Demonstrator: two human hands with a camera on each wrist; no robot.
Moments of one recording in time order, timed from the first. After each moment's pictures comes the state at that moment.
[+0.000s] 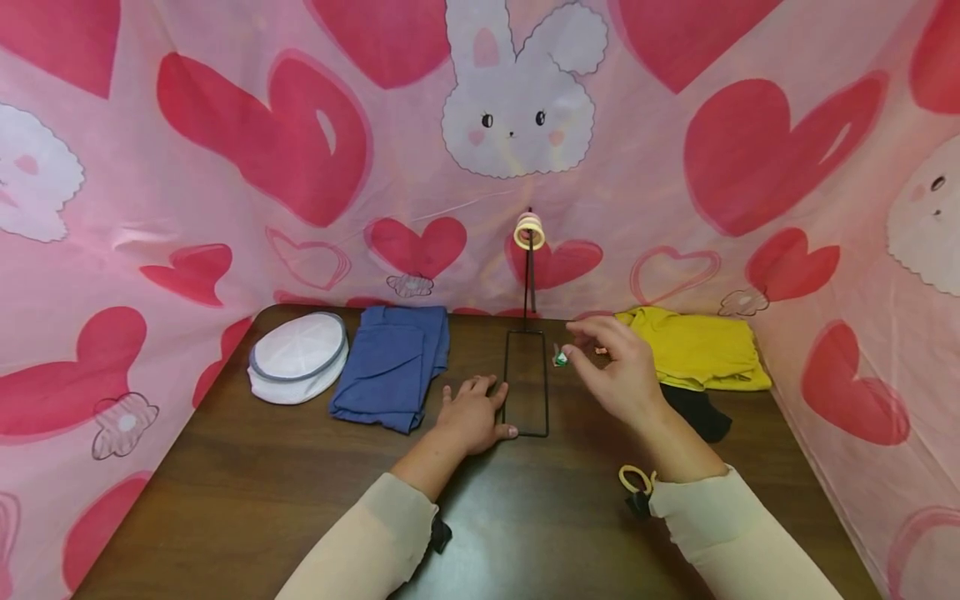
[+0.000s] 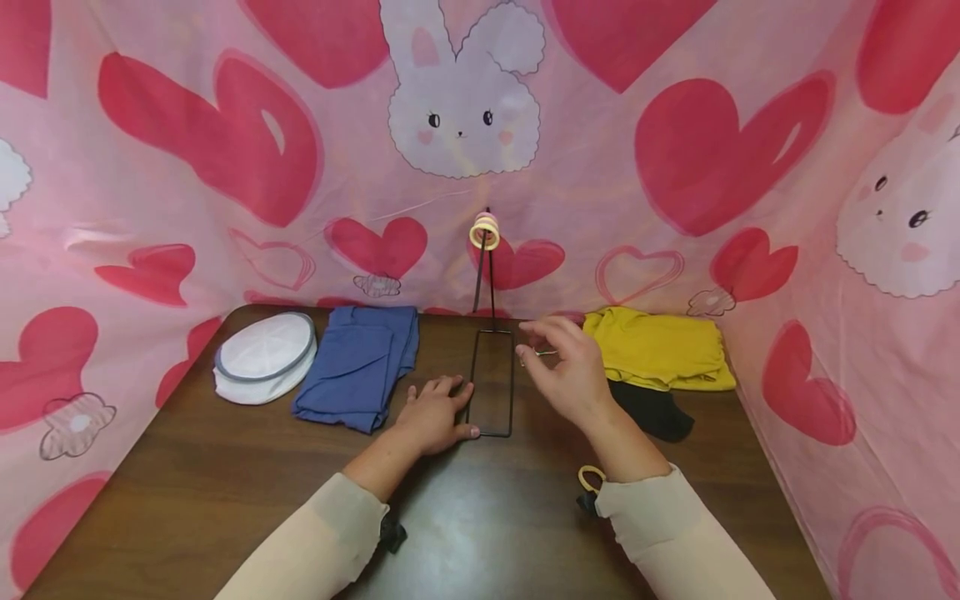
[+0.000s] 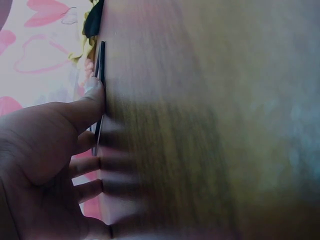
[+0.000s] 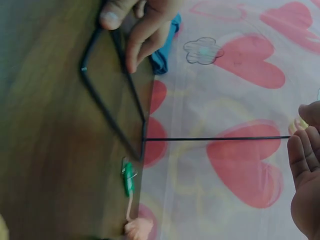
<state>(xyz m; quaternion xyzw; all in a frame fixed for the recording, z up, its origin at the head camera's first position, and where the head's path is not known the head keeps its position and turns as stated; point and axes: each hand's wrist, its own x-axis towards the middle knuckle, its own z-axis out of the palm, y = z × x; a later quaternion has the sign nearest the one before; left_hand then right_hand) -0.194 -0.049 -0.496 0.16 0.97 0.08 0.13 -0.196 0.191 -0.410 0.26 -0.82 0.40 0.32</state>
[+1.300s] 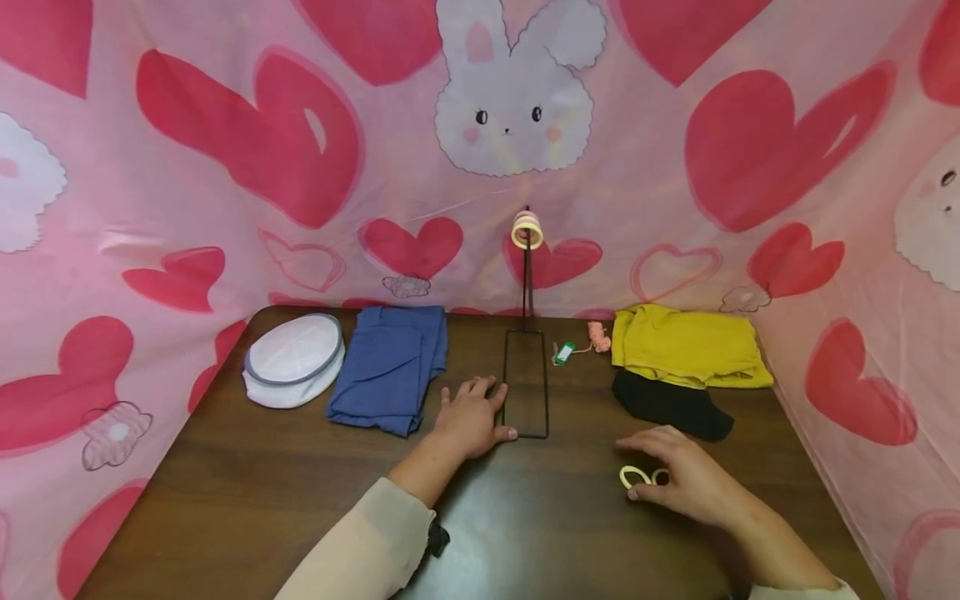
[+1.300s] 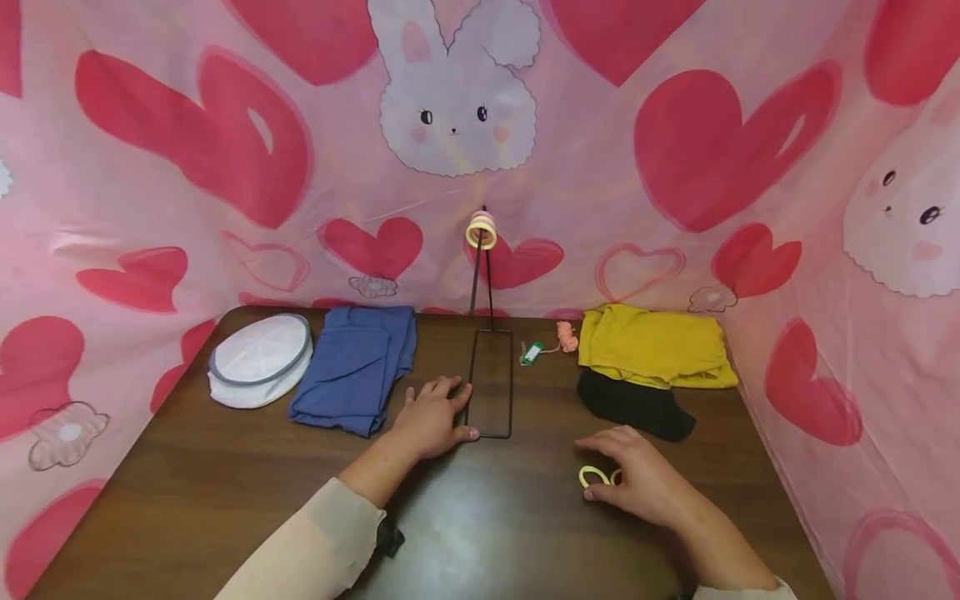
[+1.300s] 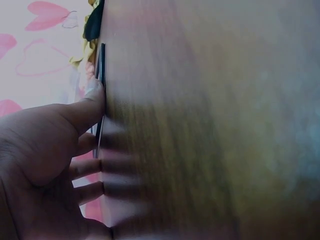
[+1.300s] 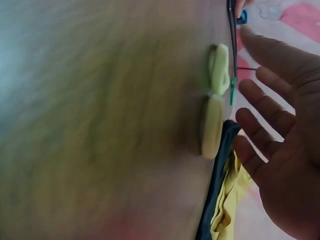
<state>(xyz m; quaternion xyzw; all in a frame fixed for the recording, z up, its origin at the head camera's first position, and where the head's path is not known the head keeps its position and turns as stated) -0.194 -0.049 -0.496 0.17 0.97 0.08 0.13 -0.114 0.299 -0.493 0.30 -0.92 0.22 0.06</state>
